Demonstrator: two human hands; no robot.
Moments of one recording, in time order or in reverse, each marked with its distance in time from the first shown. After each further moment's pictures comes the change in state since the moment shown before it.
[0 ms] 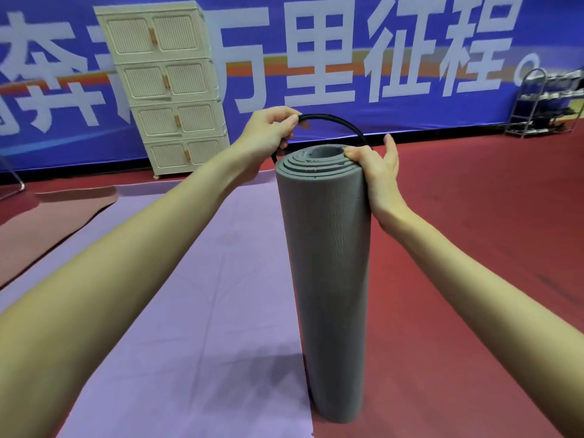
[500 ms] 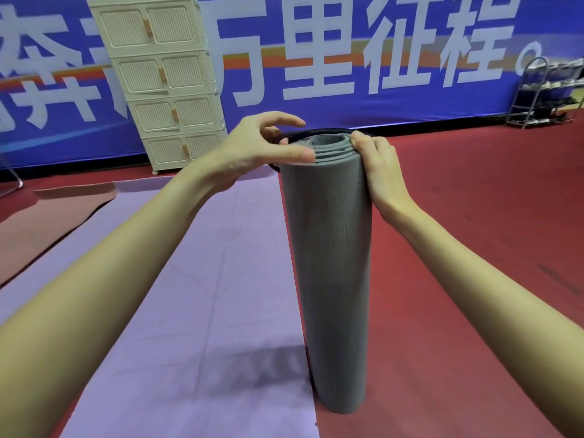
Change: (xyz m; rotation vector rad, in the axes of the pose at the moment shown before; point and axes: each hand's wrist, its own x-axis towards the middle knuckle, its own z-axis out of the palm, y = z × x) left_hand -0.047 0.009 -0.023 0.128 -0.225 0.032; right_hand 0.025 0.024 0.003 -0.057 0.078 -0.028
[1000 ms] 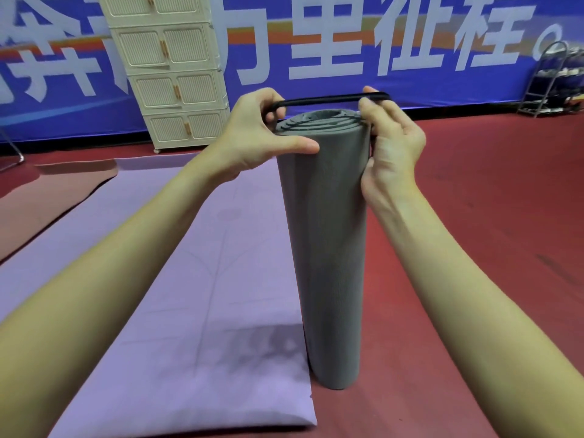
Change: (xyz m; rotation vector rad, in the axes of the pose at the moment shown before) left_hand -0.011 -0.014 0.013 0.052 0.207 0.171; right_hand -0.024 -0.033 0.016 0.804 0.285 0.031
